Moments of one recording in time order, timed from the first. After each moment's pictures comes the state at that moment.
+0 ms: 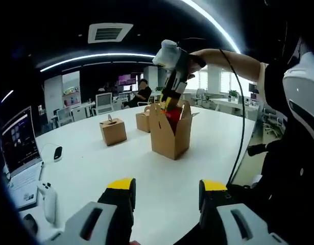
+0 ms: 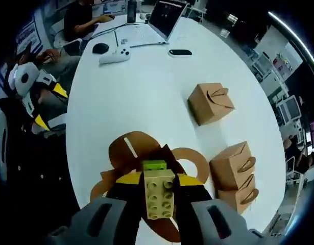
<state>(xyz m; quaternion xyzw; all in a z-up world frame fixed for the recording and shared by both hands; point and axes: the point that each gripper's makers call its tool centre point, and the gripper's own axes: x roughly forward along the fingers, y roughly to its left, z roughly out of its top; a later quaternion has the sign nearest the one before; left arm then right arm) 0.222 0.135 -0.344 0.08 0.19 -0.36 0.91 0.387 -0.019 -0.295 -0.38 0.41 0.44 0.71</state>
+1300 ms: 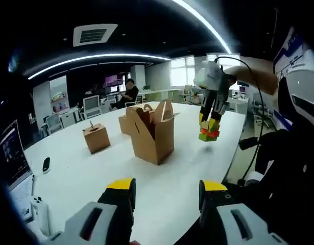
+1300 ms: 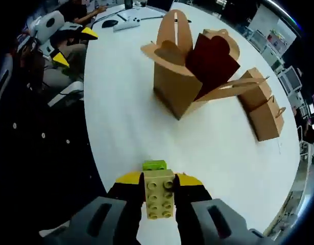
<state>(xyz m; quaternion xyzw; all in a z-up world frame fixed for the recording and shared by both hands) 0.219 0.089 -0.344 0.11 0.19 -0.40 0.89 0.265 -0.159 -0.390 -0.36 0.49 0.41 0.68</state>
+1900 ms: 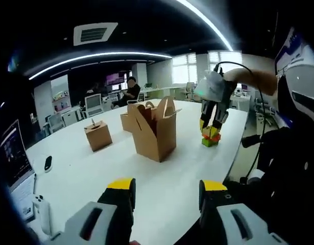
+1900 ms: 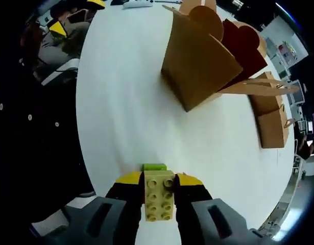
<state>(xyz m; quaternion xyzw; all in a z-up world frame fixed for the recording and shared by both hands) 0.219 0.091 -0.350 0.12 0.20 -0.39 0.89 0.257 -0.163 -0.418 -0.42 0.49 0.41 0.65</state>
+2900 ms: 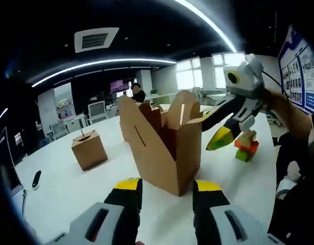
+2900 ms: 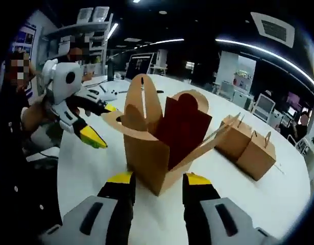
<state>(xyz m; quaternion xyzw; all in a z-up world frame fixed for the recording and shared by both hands) 0.336 0.009 -0.390 0.13 0.17 -0.38 0.90 0.349 -0.093 -0.383 -0.16 0.23 0.41 0.87</state>
